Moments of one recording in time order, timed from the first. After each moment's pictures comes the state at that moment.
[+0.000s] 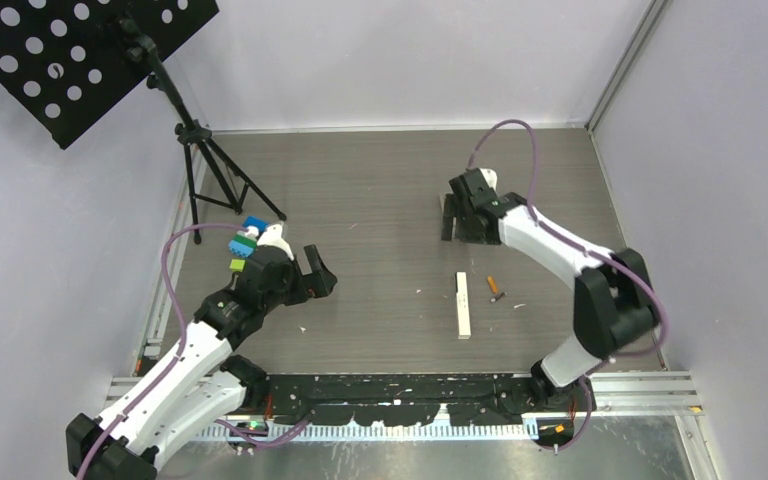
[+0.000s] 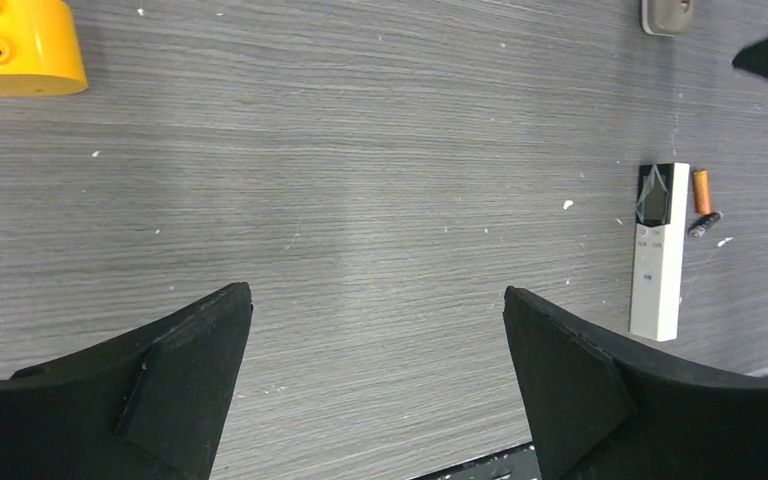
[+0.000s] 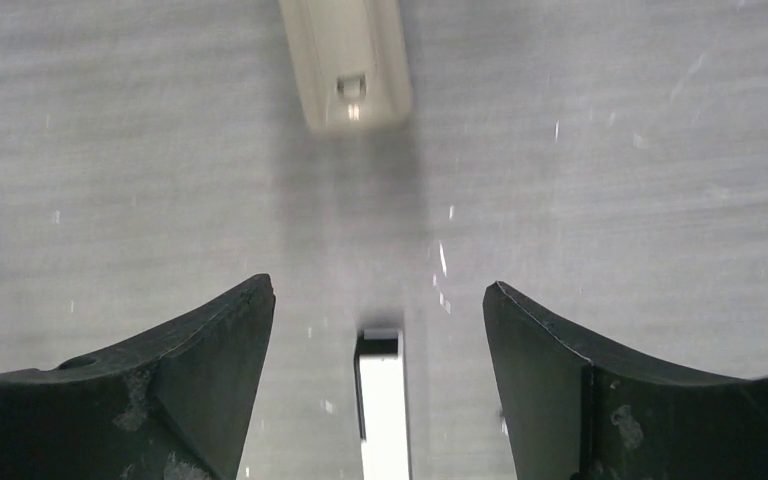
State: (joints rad) left arm -0.54 0.74 0.58 -0.51 -0.10 -0.68; right arm 0.46 1.65 1.18 -0.57 0.28 0.50
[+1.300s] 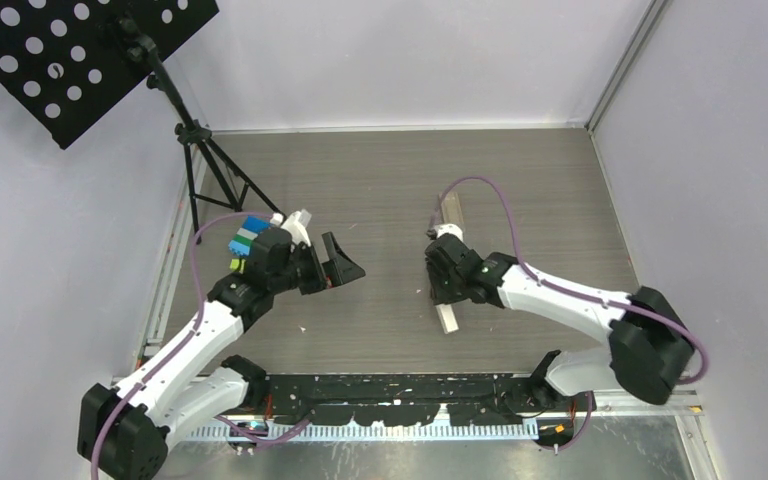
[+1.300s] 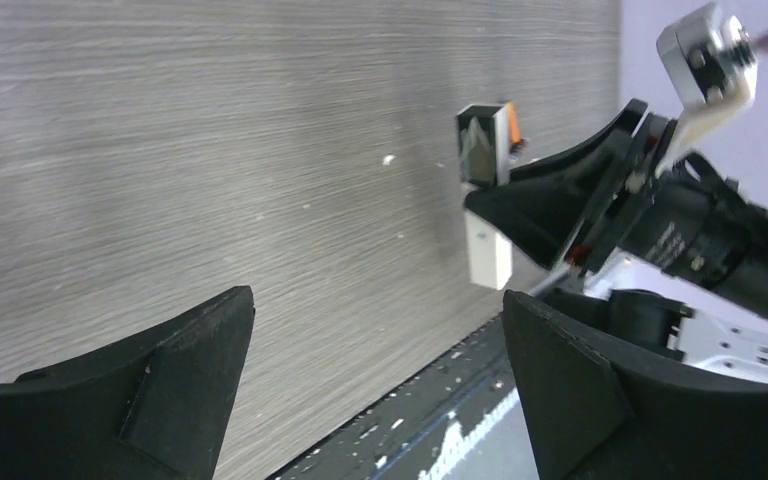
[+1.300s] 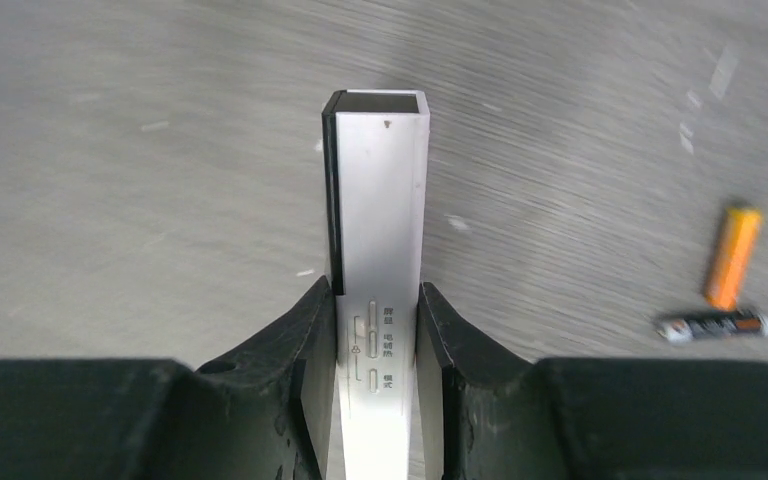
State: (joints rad) left arm -0.49 0.89 0.60 -0.30 0.28 -0.76; right arm 0.79 1.37 0.80 -0.52 0.21 0.55
